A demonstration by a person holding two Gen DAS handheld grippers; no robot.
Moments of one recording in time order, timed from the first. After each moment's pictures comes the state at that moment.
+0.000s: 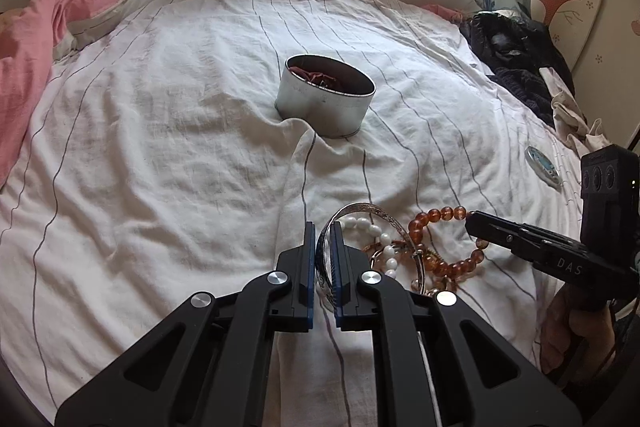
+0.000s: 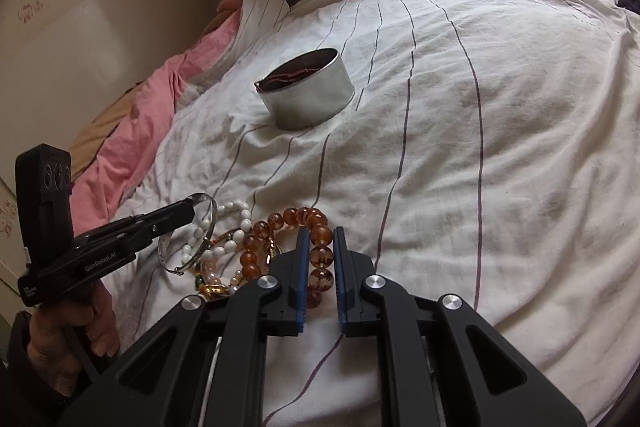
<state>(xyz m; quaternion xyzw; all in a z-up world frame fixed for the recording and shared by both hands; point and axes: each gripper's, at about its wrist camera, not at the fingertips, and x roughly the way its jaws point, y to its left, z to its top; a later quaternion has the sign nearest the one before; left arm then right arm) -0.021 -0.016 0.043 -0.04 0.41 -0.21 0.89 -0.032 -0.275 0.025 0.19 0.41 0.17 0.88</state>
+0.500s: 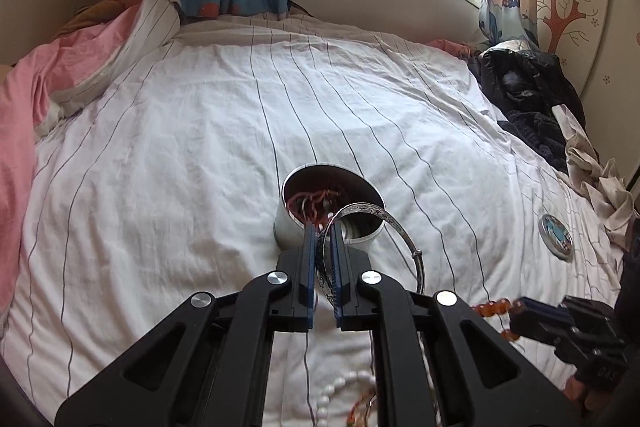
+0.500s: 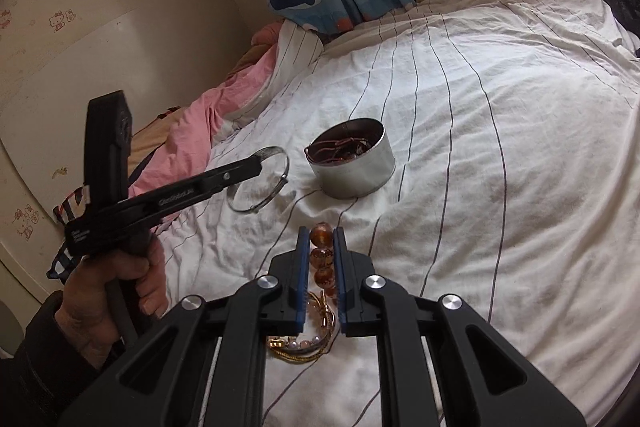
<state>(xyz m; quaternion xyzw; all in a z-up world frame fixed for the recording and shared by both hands) 0.074 -0.045 0.096 -0.04 0.36 -0.19 0.91 -0.018 -0.265 0.087 0.17 0.35 0.20 0.90</state>
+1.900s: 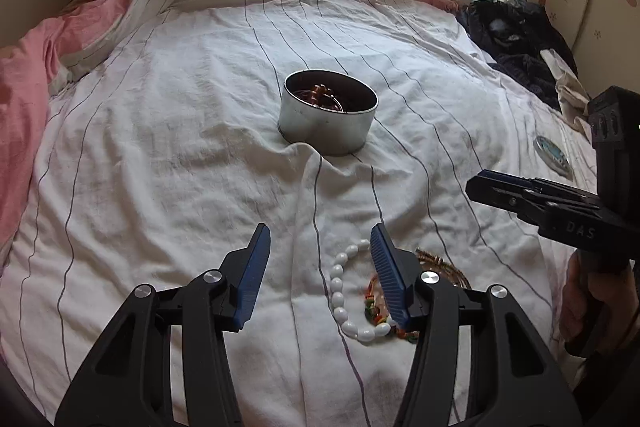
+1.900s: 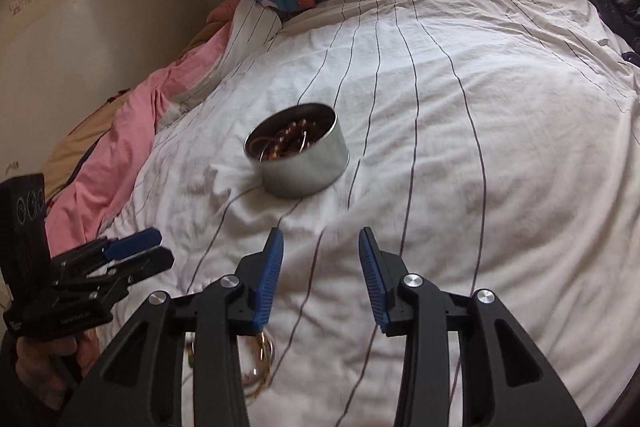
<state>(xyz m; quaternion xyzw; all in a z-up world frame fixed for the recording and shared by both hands) -0.011 -0.027 0.050 0.02 0.40 -0.21 0.89 -0.003 -0.266 0.052 0.12 0.41 0.14 0.89</state>
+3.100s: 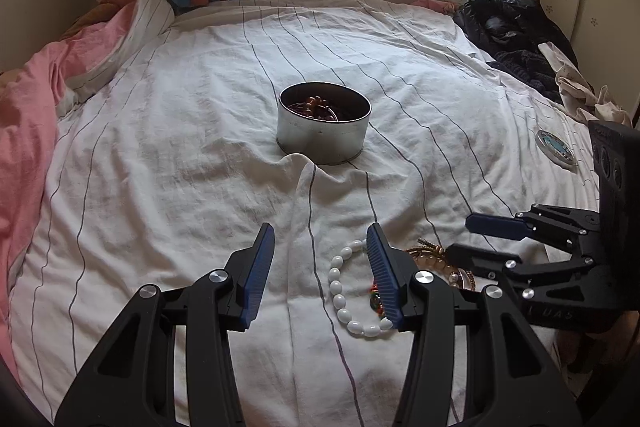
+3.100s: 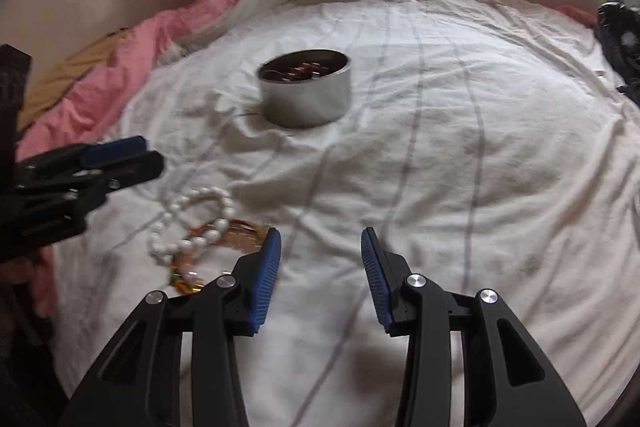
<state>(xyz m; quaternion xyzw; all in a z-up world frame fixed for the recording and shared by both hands) -0.017 -0.029 0.059 0.04 0.38 -0.20 0.90 -0.024 -0.230 0.034 0.04 0.42 0.16 0.89</state>
